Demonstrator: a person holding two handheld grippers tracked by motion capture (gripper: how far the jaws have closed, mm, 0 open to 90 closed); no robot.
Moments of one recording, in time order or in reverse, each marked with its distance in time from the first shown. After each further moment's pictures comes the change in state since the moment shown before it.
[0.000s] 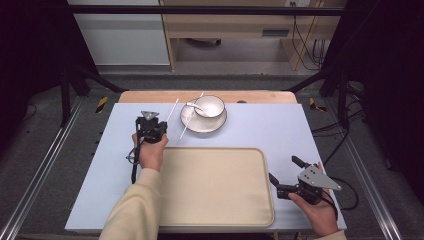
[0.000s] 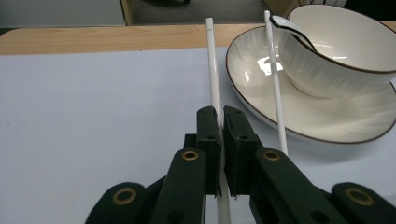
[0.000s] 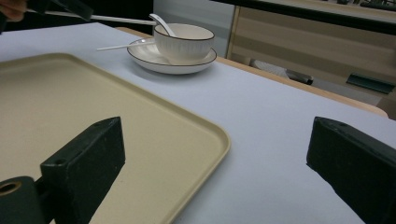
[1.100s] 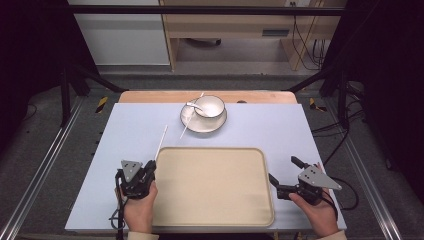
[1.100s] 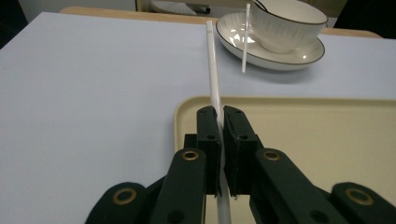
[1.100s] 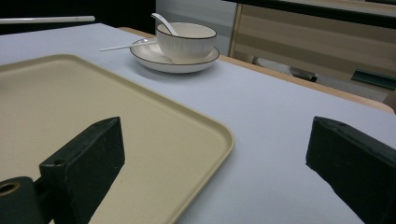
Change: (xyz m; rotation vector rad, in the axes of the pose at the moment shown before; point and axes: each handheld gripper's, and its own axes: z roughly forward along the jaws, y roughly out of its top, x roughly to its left) left arm -0.029 -0.098 -0.123 -0.121 0.026 -0.067; right arm 0.001 0.000 0.000 0.001 0.012 0.021
